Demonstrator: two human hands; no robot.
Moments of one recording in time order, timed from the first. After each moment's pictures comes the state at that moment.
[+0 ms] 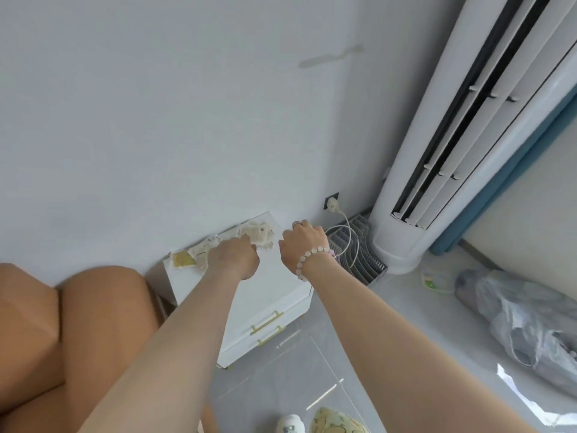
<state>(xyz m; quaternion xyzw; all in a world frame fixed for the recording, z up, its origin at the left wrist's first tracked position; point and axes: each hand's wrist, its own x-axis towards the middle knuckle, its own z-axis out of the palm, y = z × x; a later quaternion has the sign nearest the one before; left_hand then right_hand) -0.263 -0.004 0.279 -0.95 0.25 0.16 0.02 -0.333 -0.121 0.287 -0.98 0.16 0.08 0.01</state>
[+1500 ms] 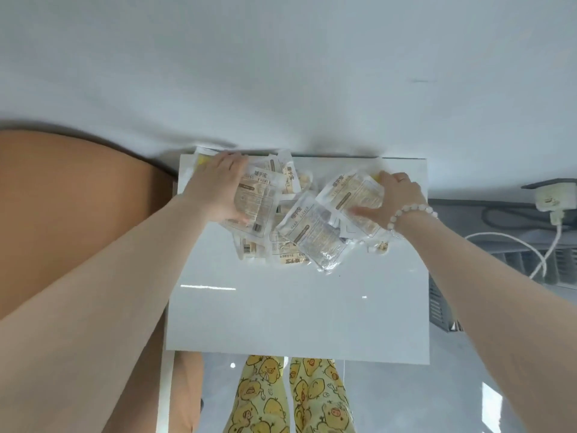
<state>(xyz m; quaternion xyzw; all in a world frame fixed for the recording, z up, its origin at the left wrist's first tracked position) 0.051 0.047 -0.058 -0.94 0.12 0.32 0.01 0.025 -0.237 -0.073 -0.92 0.12 0.34 0.12</state>
